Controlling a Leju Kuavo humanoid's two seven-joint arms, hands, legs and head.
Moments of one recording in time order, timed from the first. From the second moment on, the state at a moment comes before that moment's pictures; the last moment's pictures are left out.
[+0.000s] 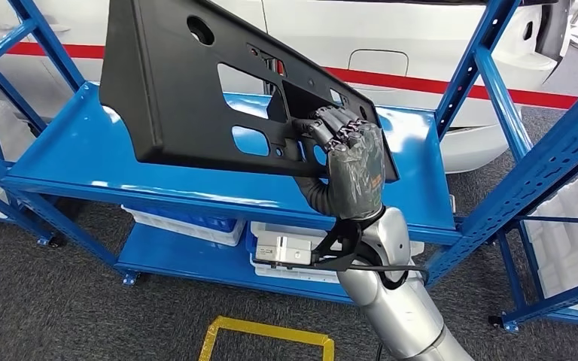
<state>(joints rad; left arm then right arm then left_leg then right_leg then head) -0.09 -0.19 0.99 -0.21 -0.66 -0.03 -0.10 -0.46 0.04 0.58 -1.71 1.06 -0.52 -0.22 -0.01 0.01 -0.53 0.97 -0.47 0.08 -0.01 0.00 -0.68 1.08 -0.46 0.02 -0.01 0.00</state>
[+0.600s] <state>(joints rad) -0.09 -0.19 0.98 -0.21 -0.73 -0.05 -0.15 -0.49 0.03 0.57 -1.63 1.03 -0.57 -0.20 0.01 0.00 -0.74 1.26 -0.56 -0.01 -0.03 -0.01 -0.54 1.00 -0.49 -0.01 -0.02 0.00</state>
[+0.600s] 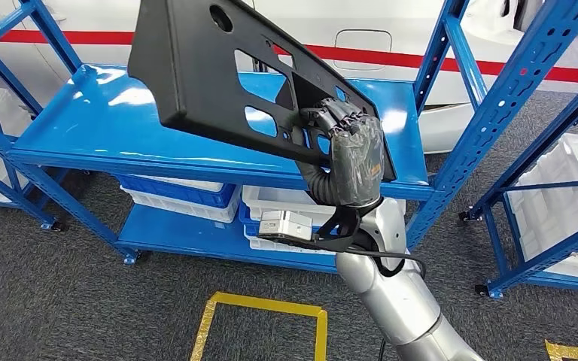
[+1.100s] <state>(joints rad) -0.09 -0.19 0.94 -0.21 -0.79 -0.06 -0.14 -0.36 -0.01 0.49 -1.75 0.99 -0.57 -0.20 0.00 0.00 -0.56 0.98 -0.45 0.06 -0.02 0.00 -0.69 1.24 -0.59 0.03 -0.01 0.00</state>
